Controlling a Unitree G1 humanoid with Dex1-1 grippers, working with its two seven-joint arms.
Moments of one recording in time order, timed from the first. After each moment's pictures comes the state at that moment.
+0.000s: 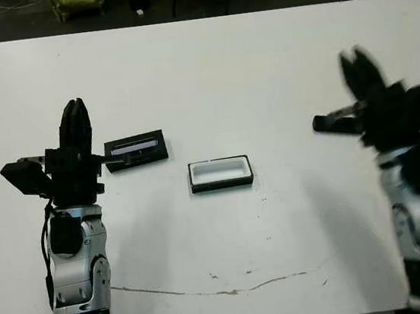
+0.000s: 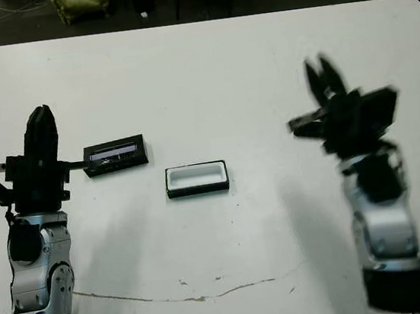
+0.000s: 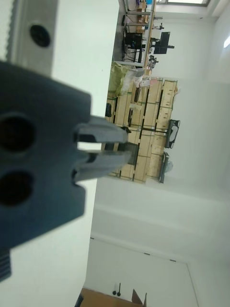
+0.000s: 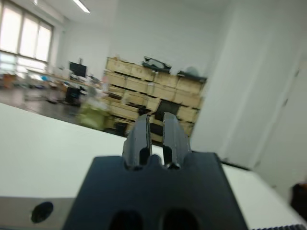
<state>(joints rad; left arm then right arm) -0.15 0.10 0.15 -0.08 -0.26 -0.27 -0.17 -0.36 -0.45 -0.21 -0.10 0.09 -0.03 0.21</state>
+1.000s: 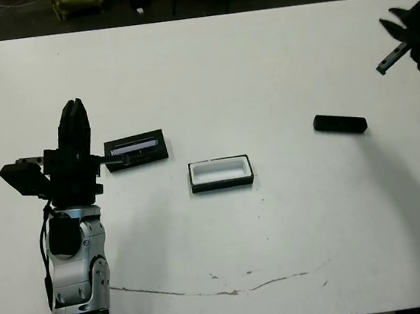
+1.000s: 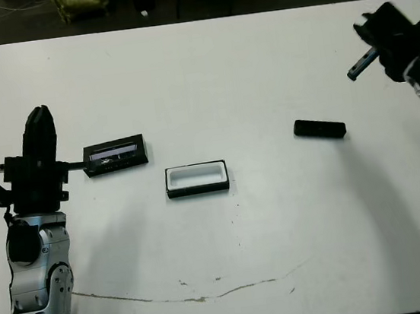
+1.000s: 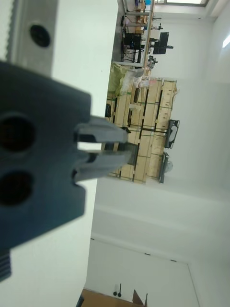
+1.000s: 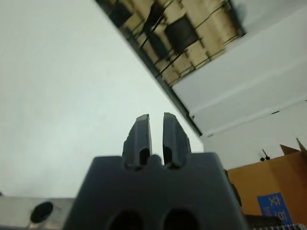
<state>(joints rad) -0.15 0.10 0.16 -0.08 -0.27 -0.28 -0.18 -0.95 -0.78 0.12 1.03 -0.32 -0.29 0.43</state>
